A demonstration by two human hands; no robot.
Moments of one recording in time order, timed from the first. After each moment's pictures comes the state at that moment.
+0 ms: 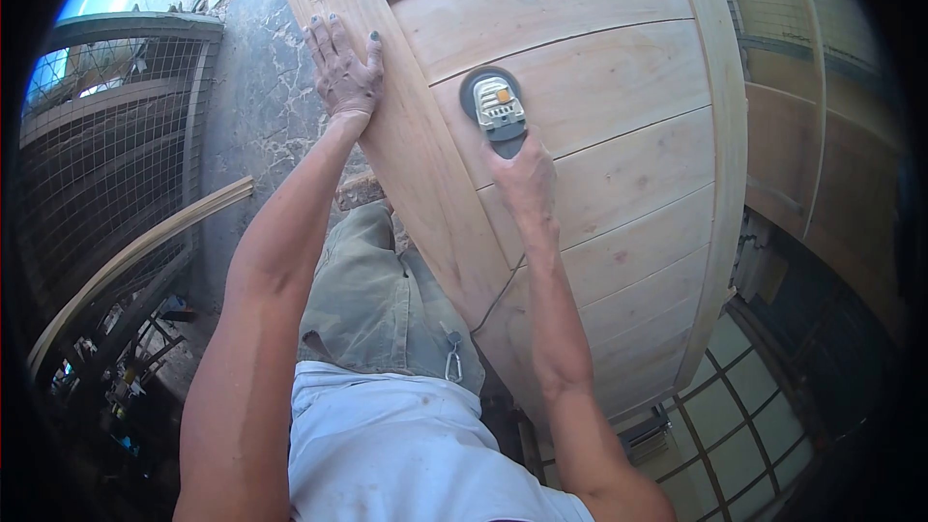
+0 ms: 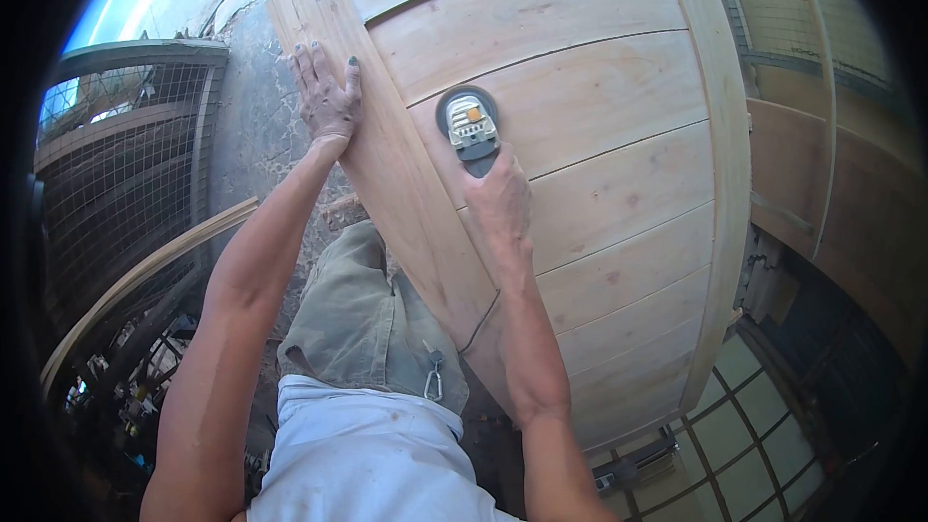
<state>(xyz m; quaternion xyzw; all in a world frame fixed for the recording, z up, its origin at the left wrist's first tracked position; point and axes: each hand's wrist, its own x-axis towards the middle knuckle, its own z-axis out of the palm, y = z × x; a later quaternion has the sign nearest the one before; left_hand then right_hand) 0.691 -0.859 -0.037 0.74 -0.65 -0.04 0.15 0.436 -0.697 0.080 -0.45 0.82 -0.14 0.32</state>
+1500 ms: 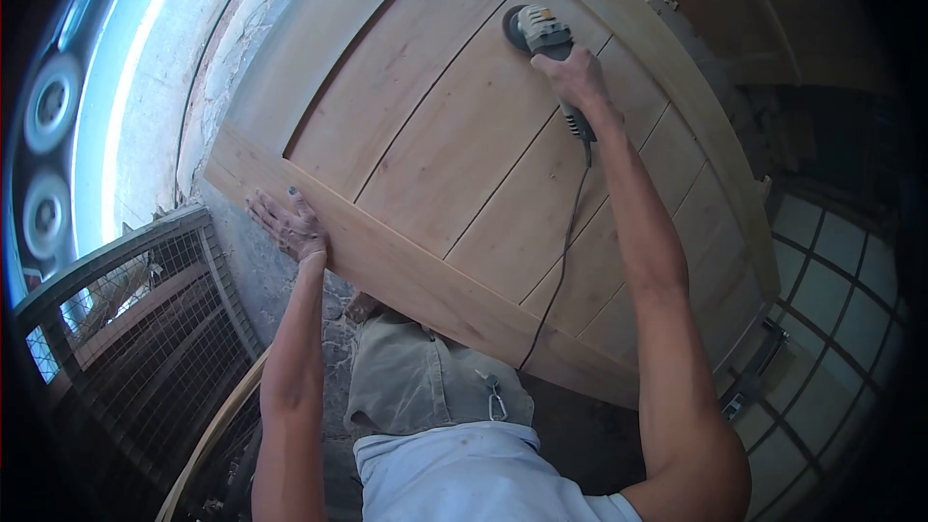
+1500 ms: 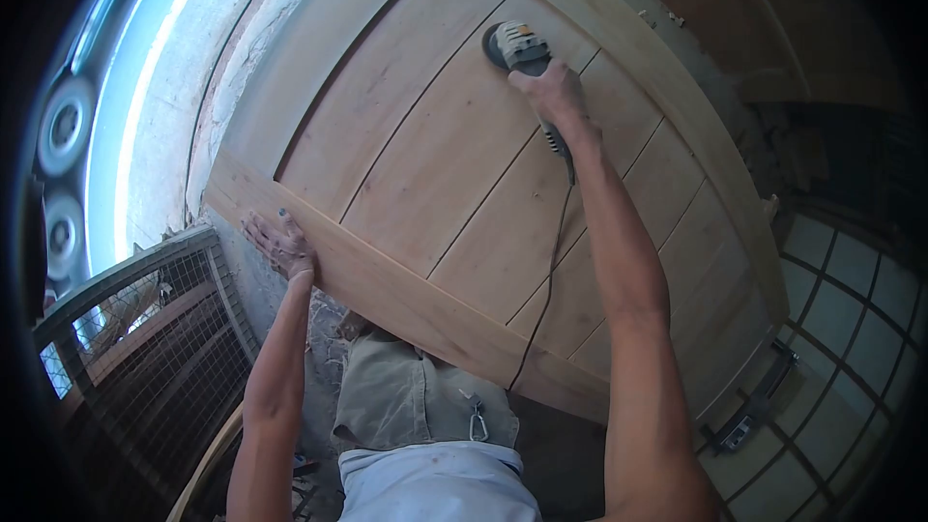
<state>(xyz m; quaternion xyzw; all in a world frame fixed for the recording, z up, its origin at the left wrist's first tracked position) 0.691 -0.858 -0.026 0.72 -0.68 -0.06 0.14 0.140 -0.785 0.082 -0.30 0.88 -0.18 0.31</state>
